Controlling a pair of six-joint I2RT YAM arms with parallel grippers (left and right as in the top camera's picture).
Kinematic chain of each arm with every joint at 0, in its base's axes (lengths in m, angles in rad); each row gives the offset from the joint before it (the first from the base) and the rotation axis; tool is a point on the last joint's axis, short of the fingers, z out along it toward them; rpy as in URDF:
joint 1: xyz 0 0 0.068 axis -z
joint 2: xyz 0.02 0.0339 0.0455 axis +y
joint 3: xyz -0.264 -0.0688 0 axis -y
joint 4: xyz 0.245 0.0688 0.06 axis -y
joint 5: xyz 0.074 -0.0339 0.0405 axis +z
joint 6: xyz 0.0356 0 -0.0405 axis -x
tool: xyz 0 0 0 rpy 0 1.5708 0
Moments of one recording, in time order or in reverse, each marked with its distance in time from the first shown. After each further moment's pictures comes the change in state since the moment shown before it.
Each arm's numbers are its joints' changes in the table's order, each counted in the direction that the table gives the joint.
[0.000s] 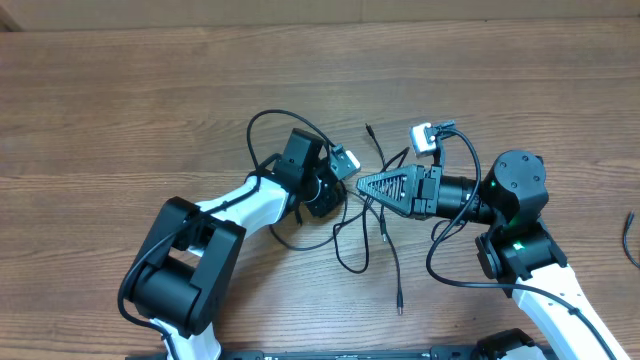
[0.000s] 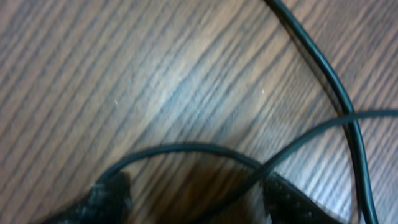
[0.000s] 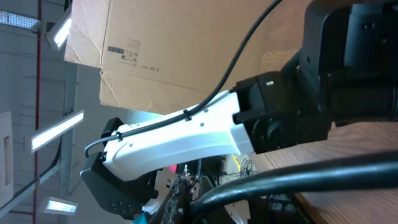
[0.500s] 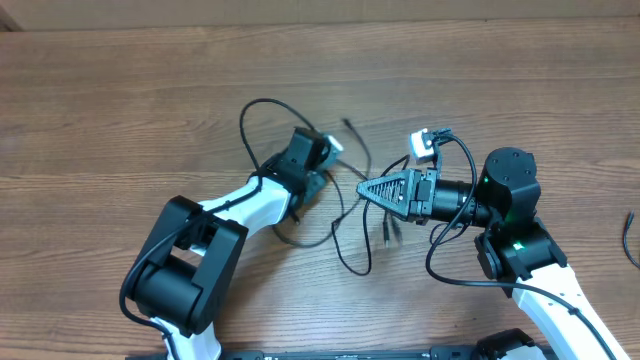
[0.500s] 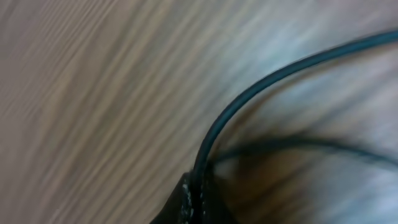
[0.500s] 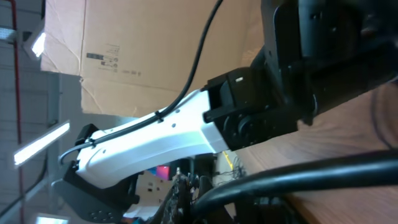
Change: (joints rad) left arm -0.001 0.003 0.004 0.024 0.553 0.067; right arm 0.000 0.000 0.000 -0.148 -0.030 0.098
